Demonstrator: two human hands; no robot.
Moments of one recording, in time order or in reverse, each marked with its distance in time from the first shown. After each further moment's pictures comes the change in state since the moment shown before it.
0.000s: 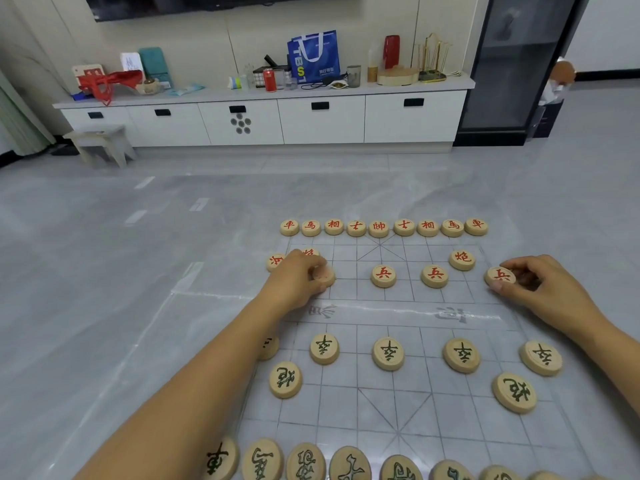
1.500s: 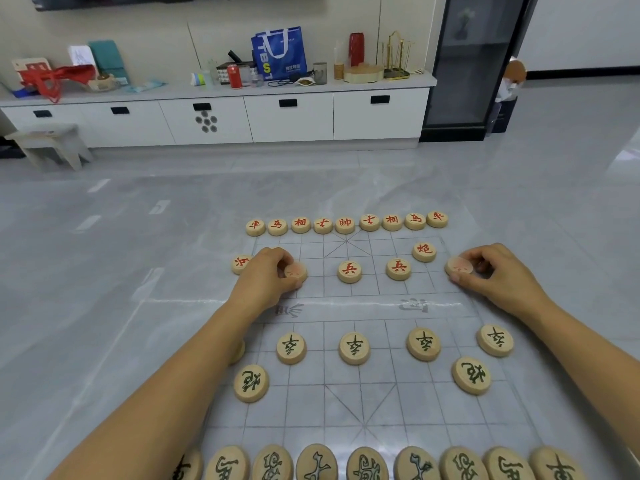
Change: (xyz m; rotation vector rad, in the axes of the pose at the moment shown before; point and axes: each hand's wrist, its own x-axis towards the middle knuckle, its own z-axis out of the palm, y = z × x) left_hand 0.010 -0.003 0.013 -0.063 0.111 0.016; right_hand -0.003 -0.005 -0.001 -0.008 -0.006 -0.006
